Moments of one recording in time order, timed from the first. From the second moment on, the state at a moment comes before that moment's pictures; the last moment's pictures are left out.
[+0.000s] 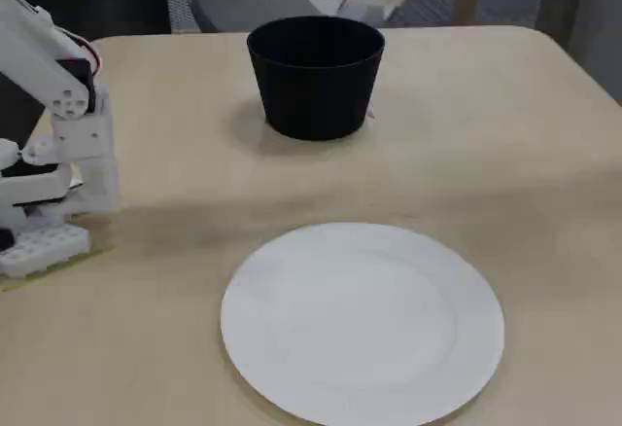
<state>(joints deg) -14.9 129.1 113.3 44.7 -3.5</state>
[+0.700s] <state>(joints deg) -36.7 130.3 132.5 26.1 -5.1</state>
